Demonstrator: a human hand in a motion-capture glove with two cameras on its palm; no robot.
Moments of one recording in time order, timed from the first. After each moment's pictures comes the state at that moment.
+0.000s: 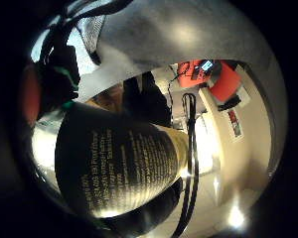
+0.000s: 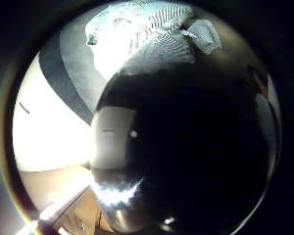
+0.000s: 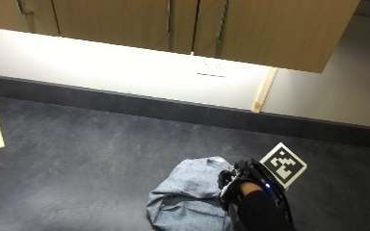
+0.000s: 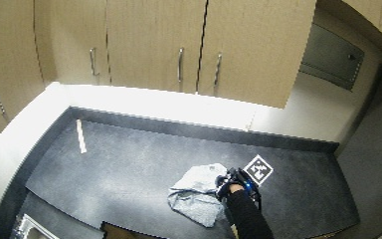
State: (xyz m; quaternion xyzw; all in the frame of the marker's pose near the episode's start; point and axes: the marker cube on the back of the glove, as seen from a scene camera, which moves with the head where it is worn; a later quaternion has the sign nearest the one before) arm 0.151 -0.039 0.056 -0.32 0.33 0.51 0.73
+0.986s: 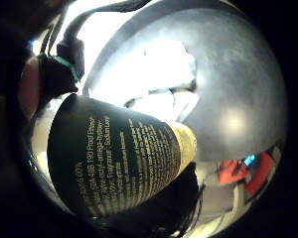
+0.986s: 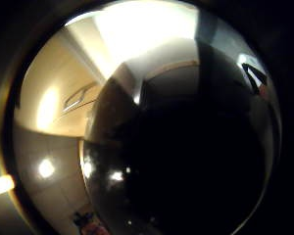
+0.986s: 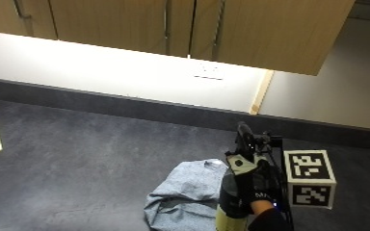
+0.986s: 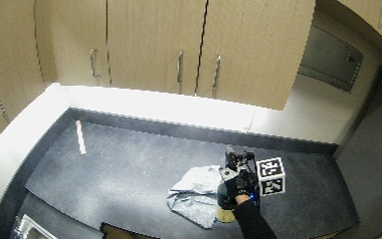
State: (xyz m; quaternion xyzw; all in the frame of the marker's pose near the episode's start) arm 0.072 -0.026 0.048 -0.09 0.09 0.05 0.99
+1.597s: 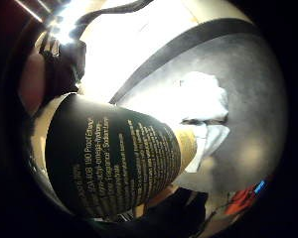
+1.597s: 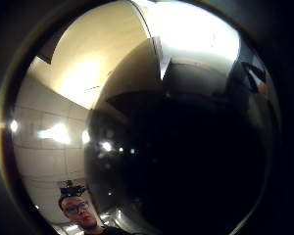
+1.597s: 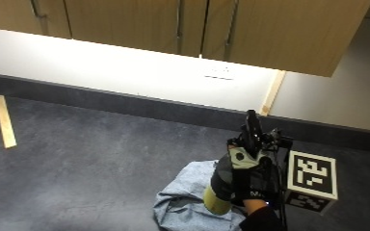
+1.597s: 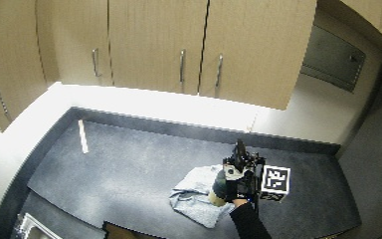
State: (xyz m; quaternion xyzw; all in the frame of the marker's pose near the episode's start) arm 0.039 -0.020 0.058 -0.02 -0.01 -0.05 1.00
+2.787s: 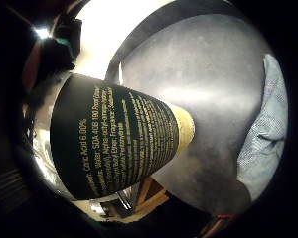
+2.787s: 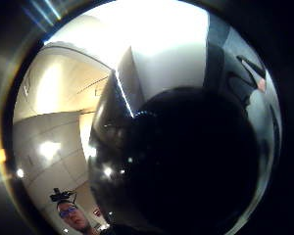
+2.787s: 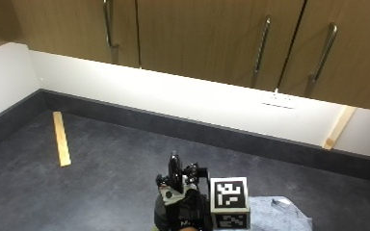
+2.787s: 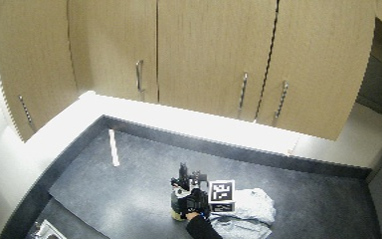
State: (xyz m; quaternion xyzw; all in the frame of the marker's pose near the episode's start) arm 0.136 0.050 0.189 -0.15 0.04 0.03 0.99
